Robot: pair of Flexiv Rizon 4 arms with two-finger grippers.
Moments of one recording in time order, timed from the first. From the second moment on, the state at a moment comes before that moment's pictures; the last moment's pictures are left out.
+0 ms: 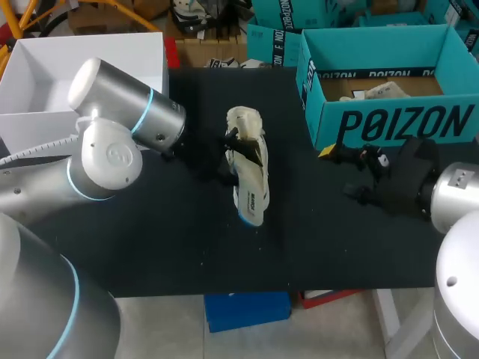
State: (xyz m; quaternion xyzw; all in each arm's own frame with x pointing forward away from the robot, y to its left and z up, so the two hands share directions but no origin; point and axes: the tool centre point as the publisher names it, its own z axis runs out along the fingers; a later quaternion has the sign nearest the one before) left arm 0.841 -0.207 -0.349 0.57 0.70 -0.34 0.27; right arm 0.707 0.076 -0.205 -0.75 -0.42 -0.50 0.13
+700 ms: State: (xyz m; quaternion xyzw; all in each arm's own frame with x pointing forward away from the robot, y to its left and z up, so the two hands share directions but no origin) left arm 0.818 -0.206 -0.350 0.61 0.67 -0.36 0.23; right arm 0.707 0.076 -0.205 -0.75 -0.42 -0.50 0.13
